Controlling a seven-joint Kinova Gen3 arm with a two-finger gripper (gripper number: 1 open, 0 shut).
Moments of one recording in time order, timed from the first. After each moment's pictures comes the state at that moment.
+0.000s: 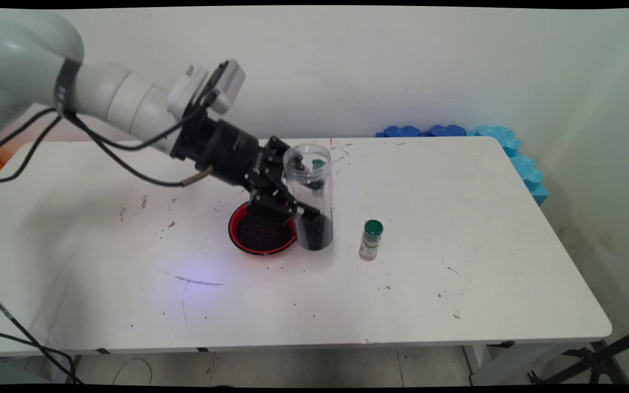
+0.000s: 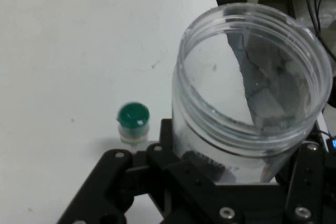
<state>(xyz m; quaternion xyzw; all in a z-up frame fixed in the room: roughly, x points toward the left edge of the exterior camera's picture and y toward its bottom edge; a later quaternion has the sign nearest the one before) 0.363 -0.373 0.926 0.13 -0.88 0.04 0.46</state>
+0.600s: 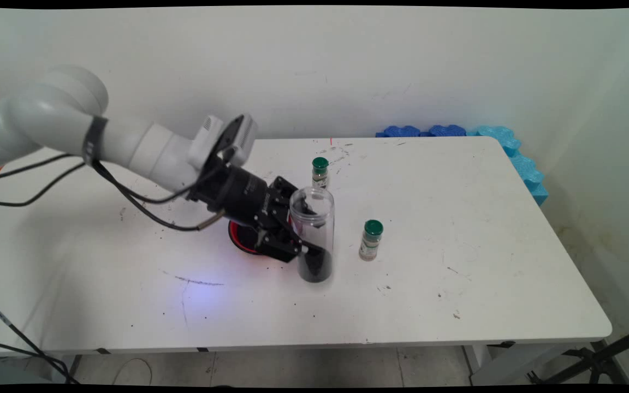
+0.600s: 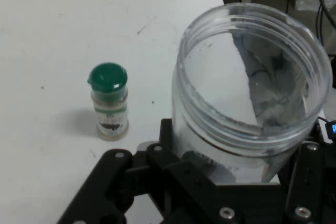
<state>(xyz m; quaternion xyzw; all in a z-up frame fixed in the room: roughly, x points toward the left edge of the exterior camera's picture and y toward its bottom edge) 0.348 -0.358 0.867 0.14 -0.88 0.03 0.45</state>
